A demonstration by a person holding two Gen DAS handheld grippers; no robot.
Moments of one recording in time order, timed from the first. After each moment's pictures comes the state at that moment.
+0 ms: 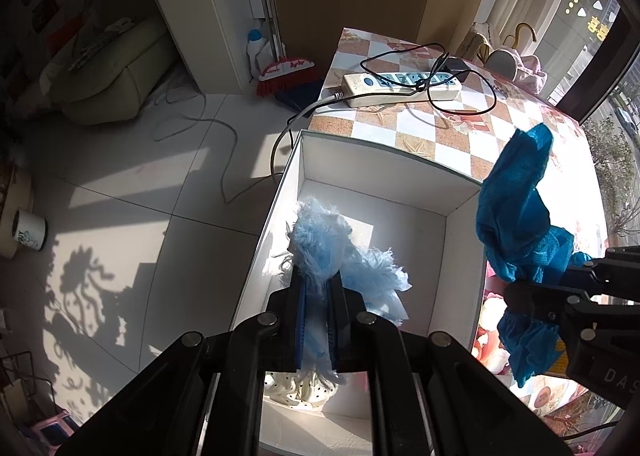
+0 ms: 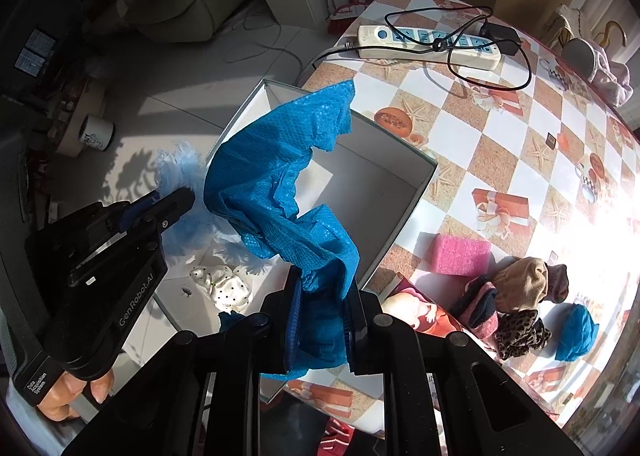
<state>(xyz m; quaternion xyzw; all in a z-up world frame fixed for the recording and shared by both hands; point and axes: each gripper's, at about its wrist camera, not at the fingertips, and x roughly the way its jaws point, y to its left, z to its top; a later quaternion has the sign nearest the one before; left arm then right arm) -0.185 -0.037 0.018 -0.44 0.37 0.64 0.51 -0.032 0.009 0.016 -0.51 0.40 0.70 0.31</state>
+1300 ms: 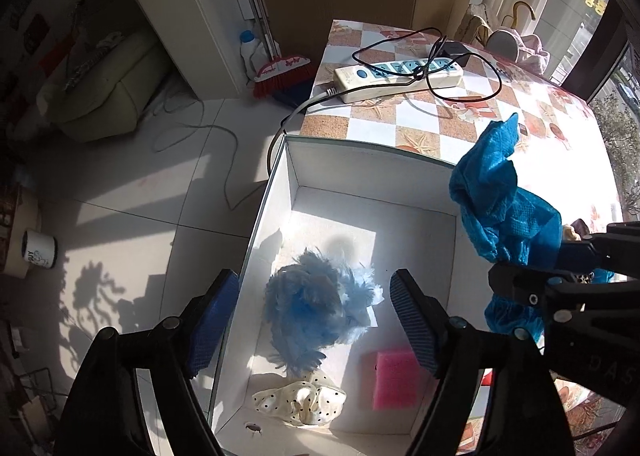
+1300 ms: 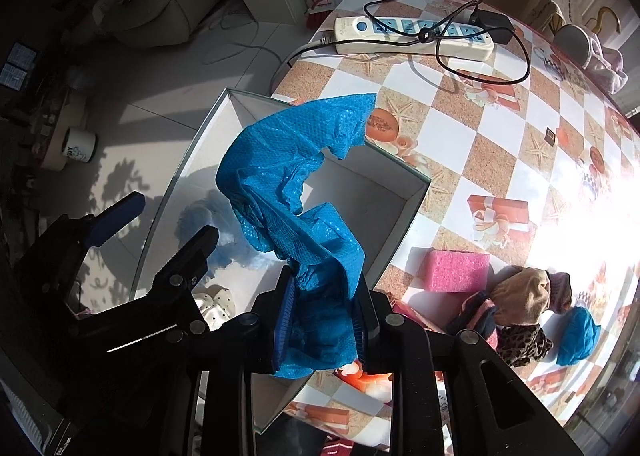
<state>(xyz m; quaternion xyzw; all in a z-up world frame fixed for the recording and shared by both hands) -0.177 -0.013 0.000 -0.42 0.40 0.64 0.50 -0.036 0.037 -0.008 -0.51 0.43 0.66 0.34</state>
